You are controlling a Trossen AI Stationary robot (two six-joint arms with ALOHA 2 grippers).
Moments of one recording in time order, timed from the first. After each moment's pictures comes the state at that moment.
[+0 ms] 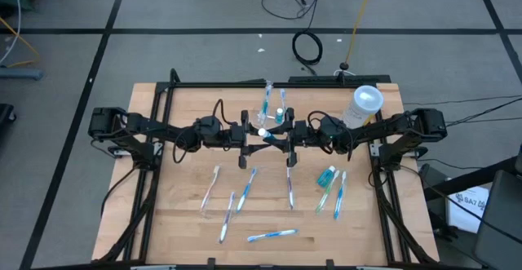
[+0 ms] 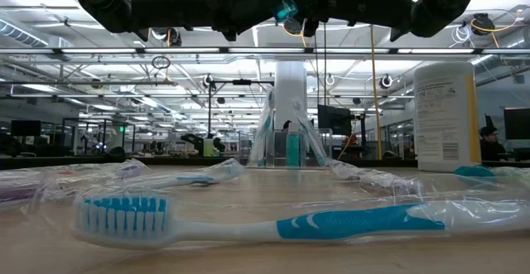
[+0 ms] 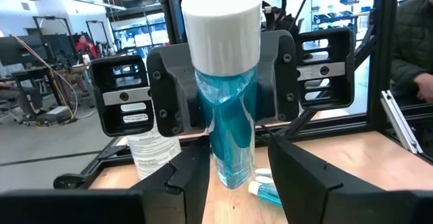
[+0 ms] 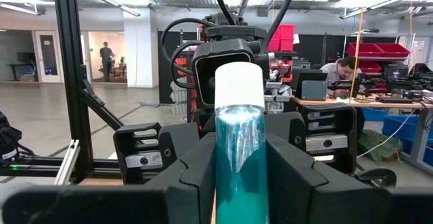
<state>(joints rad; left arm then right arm) 0.06 1.53 0.72 0.88 0.12 0.17 -0.06 1.53 0.71 1.05 -0.10 0.01</state>
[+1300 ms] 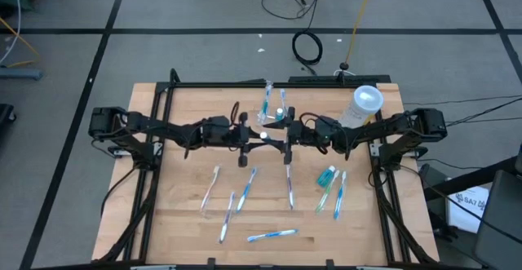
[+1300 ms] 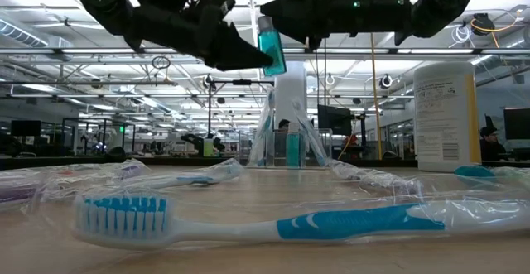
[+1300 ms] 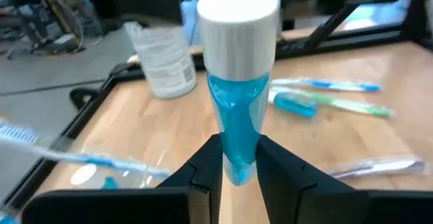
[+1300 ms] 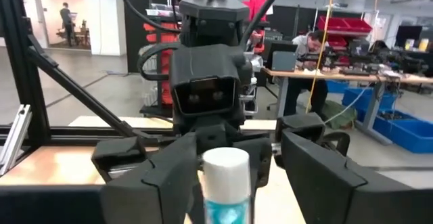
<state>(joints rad) 0.10 1.53 0.72 0.58 0.05 0.20 -0.07 1.53 0.71 0.91 0.01 -0.05</state>
